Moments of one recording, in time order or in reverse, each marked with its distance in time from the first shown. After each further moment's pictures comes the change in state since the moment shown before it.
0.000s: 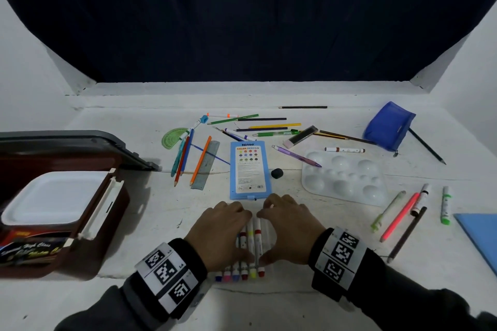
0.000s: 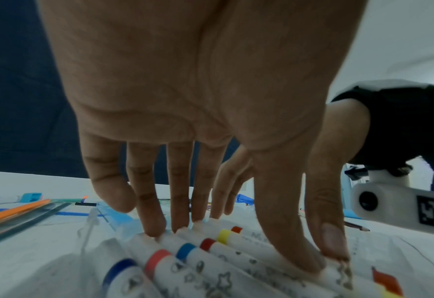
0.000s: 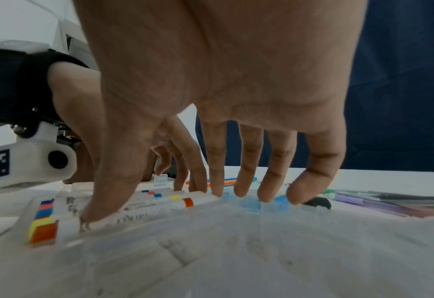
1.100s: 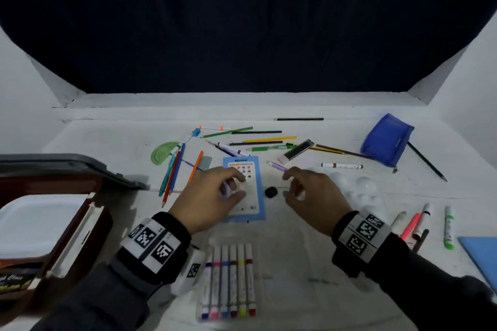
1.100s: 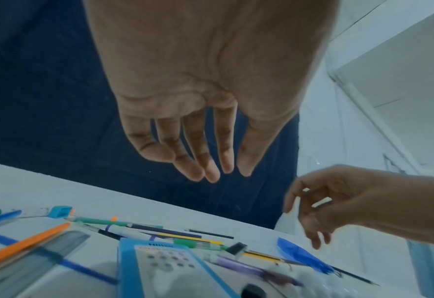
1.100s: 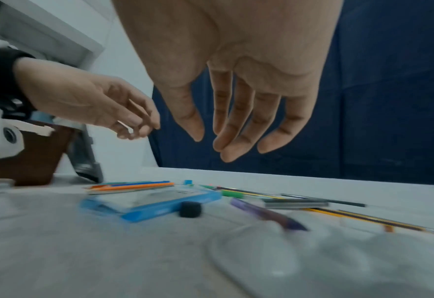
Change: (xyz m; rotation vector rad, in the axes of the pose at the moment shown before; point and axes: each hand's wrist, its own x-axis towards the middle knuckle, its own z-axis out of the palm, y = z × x) left_hand 0.066 -0.032 -0.053 -0.406 0.339 -0.014; right_hand 0.024 0.075 -0.044 0.263 0.551 0.084
